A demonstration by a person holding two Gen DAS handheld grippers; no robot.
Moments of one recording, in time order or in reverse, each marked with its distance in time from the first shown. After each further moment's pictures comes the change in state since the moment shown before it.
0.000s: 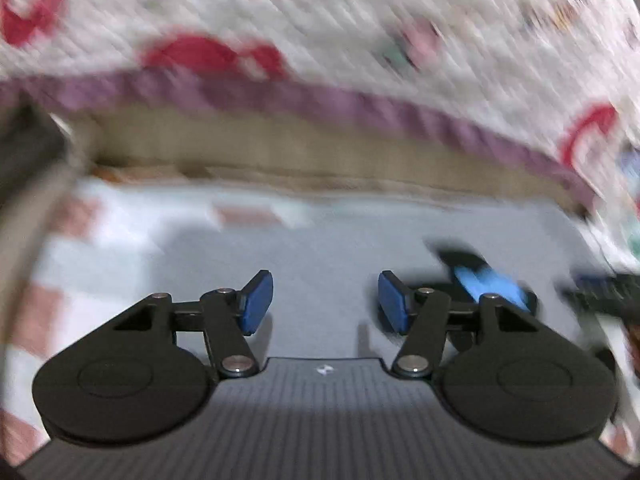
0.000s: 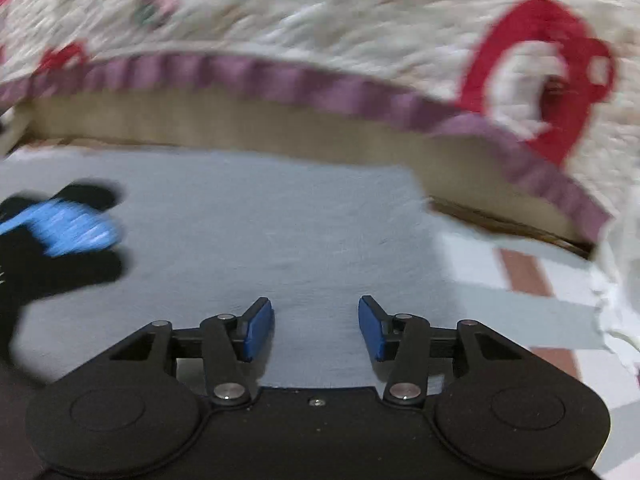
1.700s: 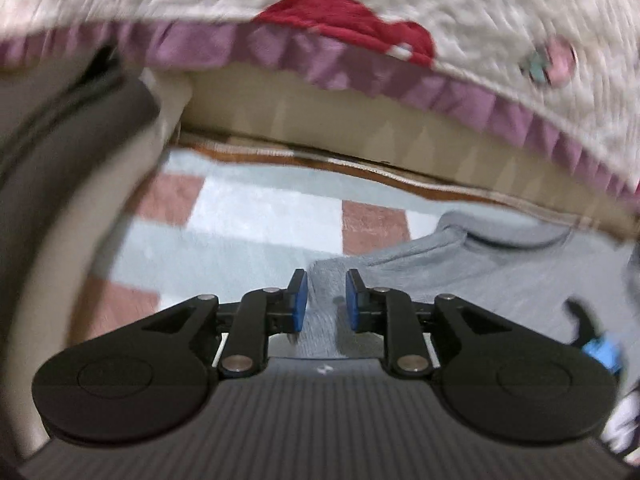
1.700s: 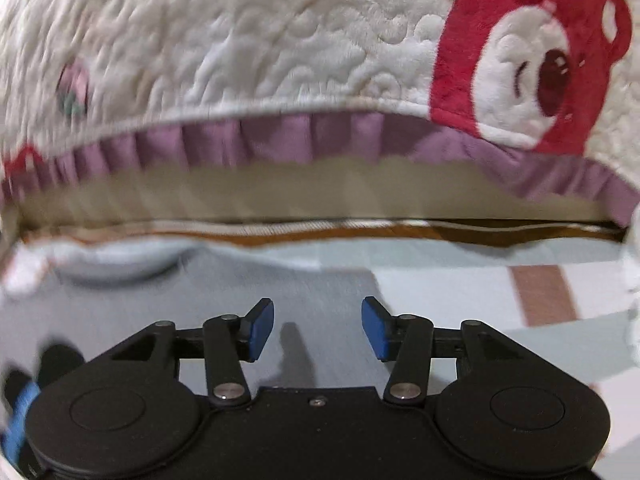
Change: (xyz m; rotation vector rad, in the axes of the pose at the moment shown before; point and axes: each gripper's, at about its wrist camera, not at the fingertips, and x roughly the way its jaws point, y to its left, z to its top) left arm 0.002 0.121 0.029 -0.211 -0.017 0.100; right arm 0.016 -0.054 0.067 0.182 0.122 0.155
